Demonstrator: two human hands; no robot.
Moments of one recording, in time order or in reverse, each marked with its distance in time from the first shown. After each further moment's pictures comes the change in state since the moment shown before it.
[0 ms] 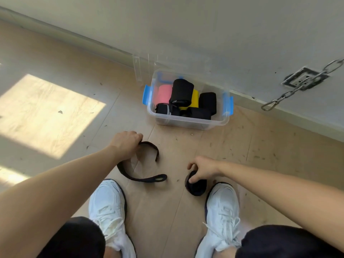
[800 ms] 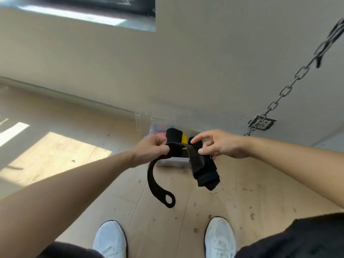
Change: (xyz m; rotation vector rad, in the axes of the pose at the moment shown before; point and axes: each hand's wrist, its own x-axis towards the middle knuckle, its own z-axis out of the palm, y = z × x) left_hand -0.057 0.051 -0.193 -1.129 0.088 0.256; right_hand -0.168 -0.057 -0.167 0.468 0.273 -0.287
